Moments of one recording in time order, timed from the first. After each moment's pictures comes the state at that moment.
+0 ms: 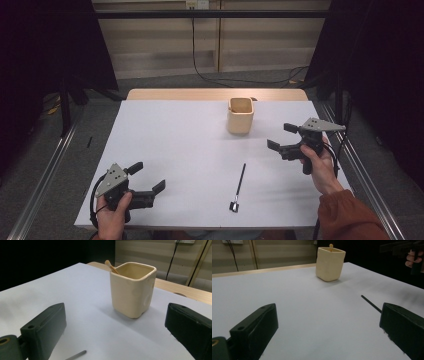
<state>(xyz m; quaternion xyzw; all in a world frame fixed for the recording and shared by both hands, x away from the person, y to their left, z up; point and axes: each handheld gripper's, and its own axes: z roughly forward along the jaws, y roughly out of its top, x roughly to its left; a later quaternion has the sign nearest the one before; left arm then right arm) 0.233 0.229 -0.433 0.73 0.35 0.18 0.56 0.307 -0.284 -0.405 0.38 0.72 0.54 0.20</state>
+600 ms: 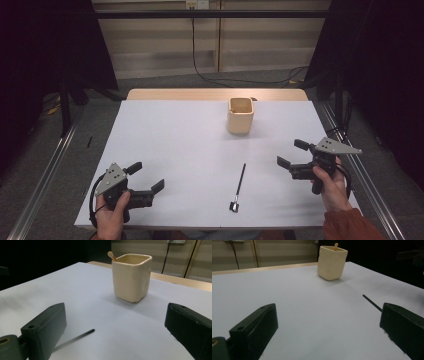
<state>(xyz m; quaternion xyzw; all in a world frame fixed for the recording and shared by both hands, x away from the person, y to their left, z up) 0.234 0.232 -0.434 0.72 0.36 0.18 0.56 0.255 -0.299 -0.421 0.40 0.71 0.55 0.21</state>
